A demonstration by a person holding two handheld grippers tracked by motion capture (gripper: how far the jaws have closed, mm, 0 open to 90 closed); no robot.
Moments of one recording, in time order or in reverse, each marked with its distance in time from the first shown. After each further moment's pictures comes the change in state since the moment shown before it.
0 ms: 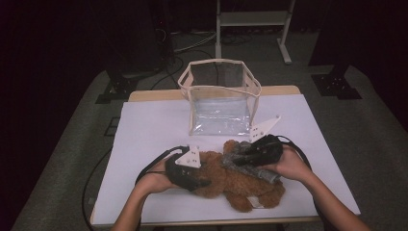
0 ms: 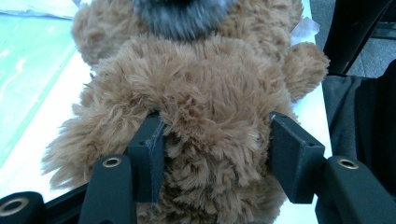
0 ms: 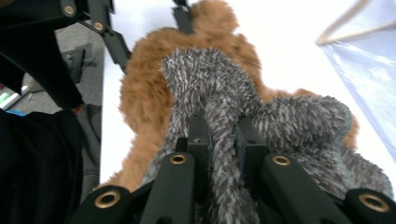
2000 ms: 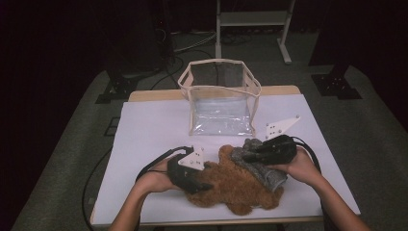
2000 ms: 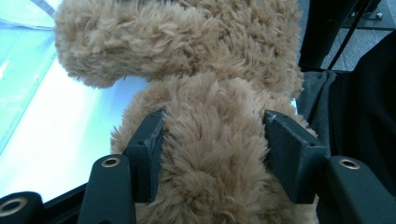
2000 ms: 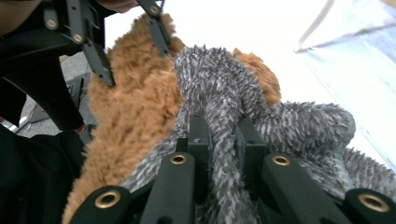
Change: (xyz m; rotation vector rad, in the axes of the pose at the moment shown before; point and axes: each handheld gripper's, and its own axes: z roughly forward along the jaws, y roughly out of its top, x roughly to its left) left arm -0.008 0.018 -0.004 0.034 -0.067 0.047; right arm 0.001 -0.019 -0.022 -0.111 -0.022 0.062
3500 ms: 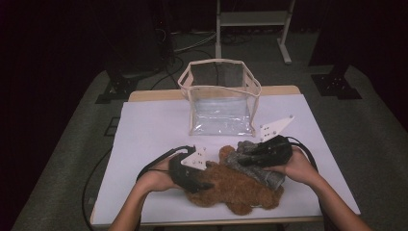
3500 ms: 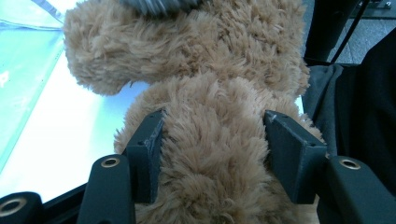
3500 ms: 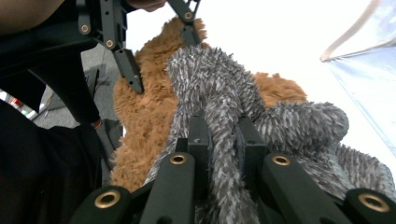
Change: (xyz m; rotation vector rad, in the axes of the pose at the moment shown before) left arm 0.001 0.003 0.001 0.019 0.016 0.013; right arm 0.010 0.012 0.008 0.026 0.065 -0.042
